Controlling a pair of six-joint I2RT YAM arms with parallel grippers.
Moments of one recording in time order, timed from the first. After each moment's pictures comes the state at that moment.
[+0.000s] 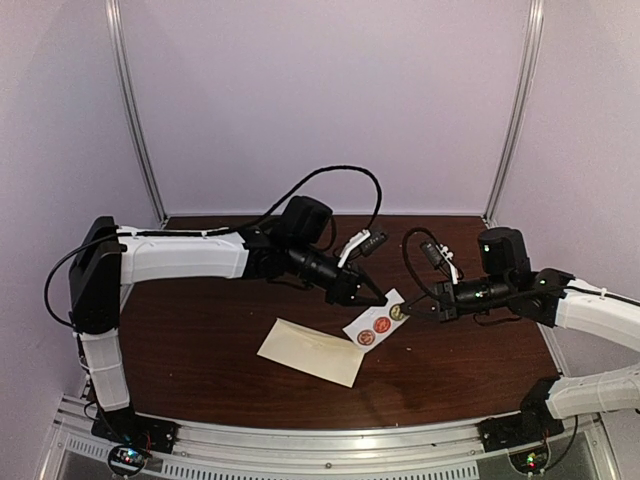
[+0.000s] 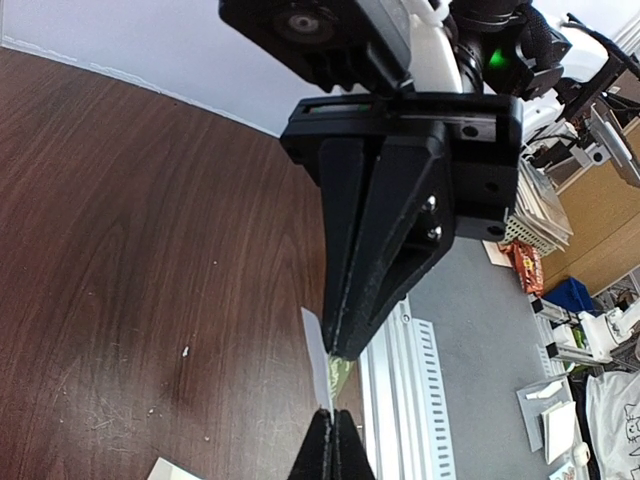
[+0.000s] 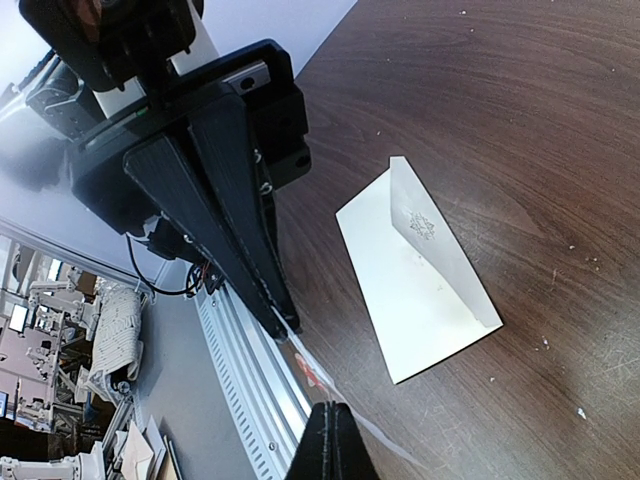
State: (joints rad) left arm -0.95 1.93 1.49 -0.12 0.84 -0.13; right arm 0.62 1.02 0.68 -0.21 -0.67 0.48
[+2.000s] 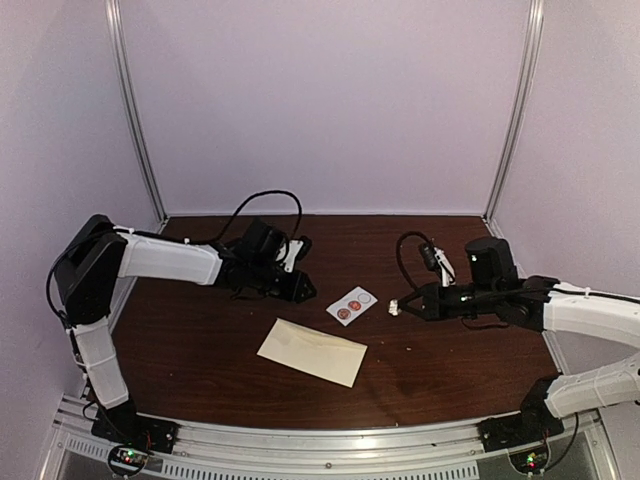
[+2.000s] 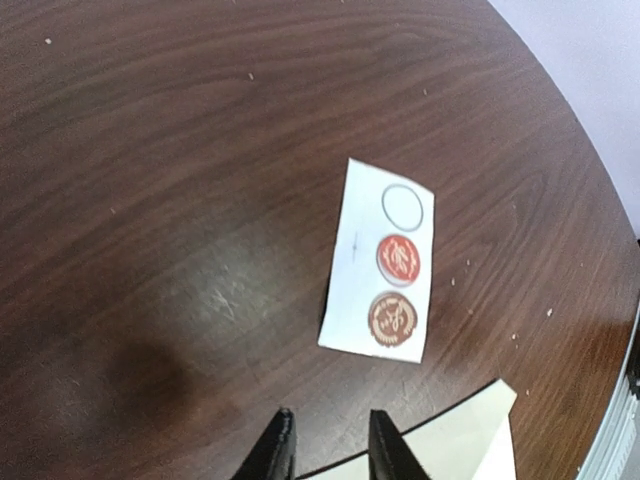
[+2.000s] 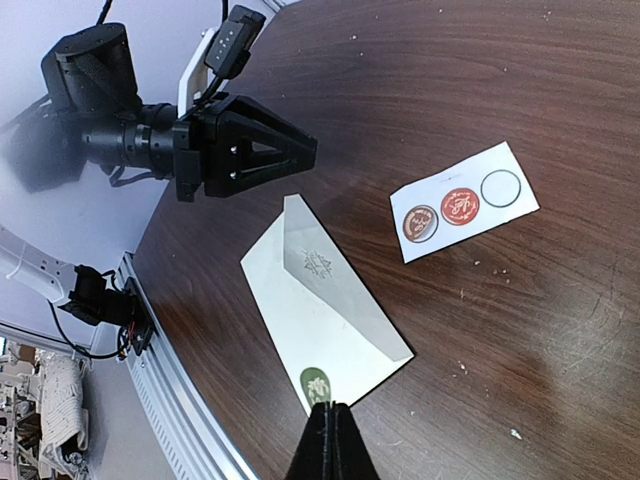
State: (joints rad) left arm -0.75 1.88 1.19 -0.08 0.23 -0.34; right arm 0.64 1.08 0.63 -0.09 -0.40 0.54
